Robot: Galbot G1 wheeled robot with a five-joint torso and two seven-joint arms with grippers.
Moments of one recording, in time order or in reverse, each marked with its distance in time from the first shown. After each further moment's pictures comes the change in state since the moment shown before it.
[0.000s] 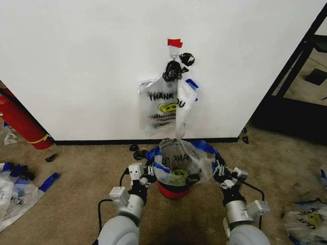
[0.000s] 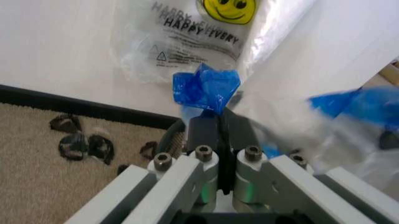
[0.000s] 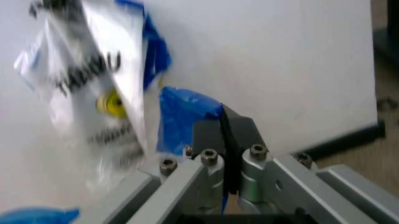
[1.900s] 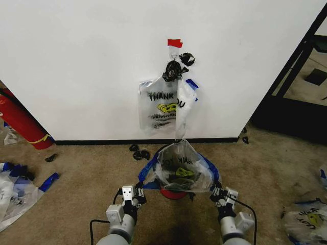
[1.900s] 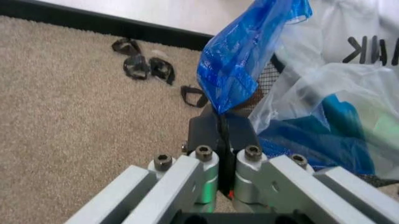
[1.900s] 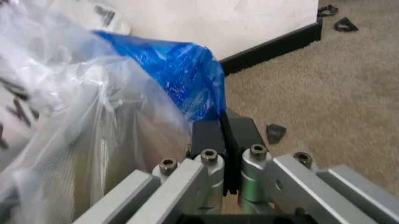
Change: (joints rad) left arm 0.160 0.037 -0.052 0.074 0.039 0.059 -0.024; right arm 0.003 0.033 -0.034 -0.225 -0.039 -0.101 0.090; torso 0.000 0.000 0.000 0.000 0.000
